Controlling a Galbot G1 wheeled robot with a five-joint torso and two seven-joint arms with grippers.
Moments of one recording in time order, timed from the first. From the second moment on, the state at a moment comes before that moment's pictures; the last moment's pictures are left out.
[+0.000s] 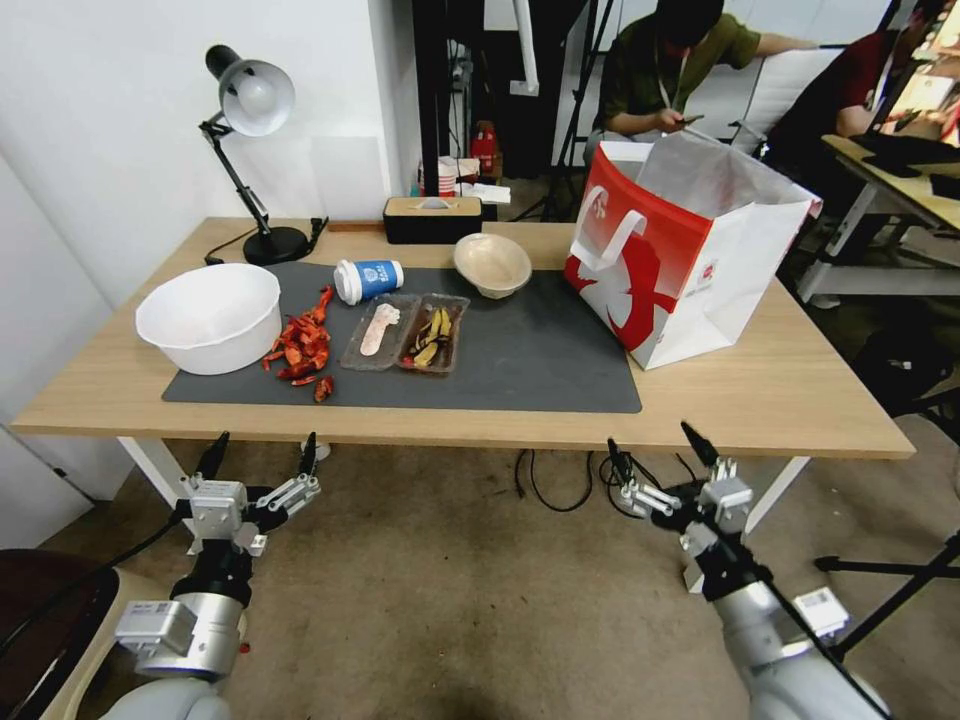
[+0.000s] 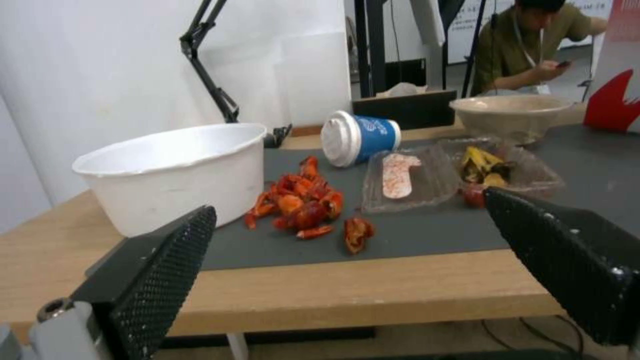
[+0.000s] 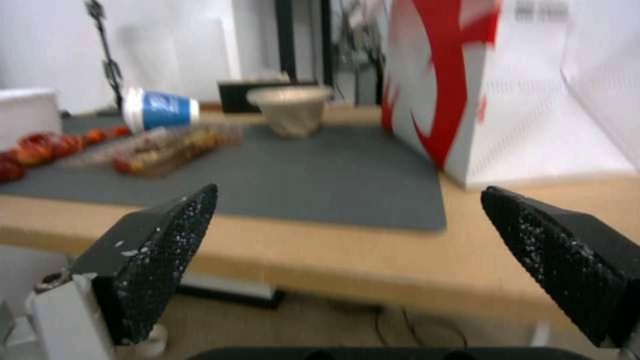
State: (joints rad) left arm 1.79 -1.50 -0.75 -2.27 -0.17 -0.05 0.13; right arm -1.76 1.08 0.45 2.17 0.37 0.22 0.09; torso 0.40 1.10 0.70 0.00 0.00
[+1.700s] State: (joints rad) left arm 1.83 -1.51 -0.77 -2.33 -0.14 0.05 0.13; right arm -1.75 1.09 0.34 2.22 0.34 0.12 0.12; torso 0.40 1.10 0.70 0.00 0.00
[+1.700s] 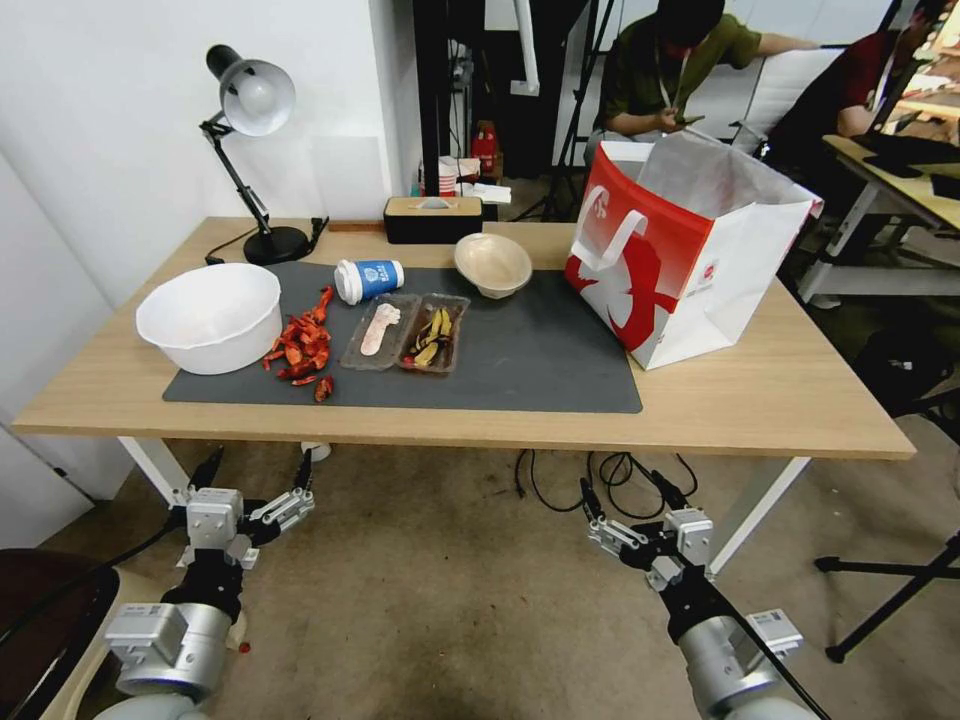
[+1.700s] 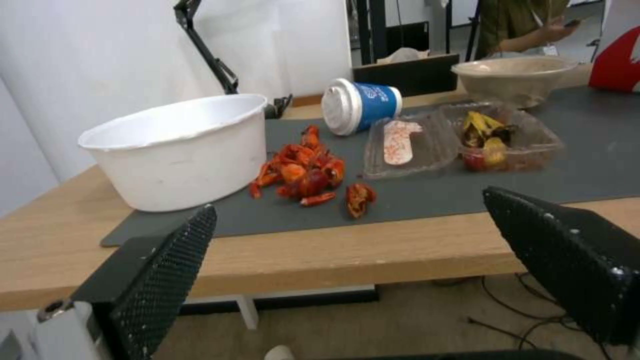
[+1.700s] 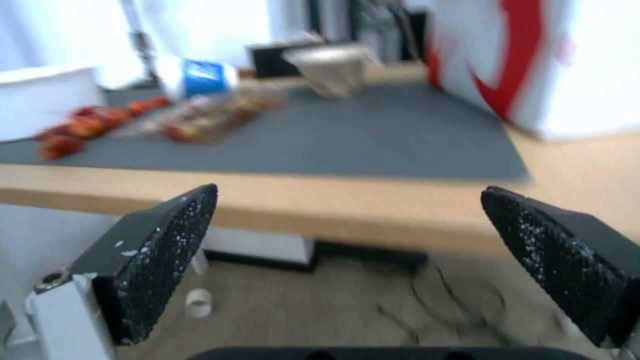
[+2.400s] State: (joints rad) left arm 1.85 -1.56 -0.76 -2.35 -0.09 0.04 0.13; right arm -0.93 0.78 -0.02 2.13 0.53 -0.07 0.01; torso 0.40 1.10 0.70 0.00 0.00
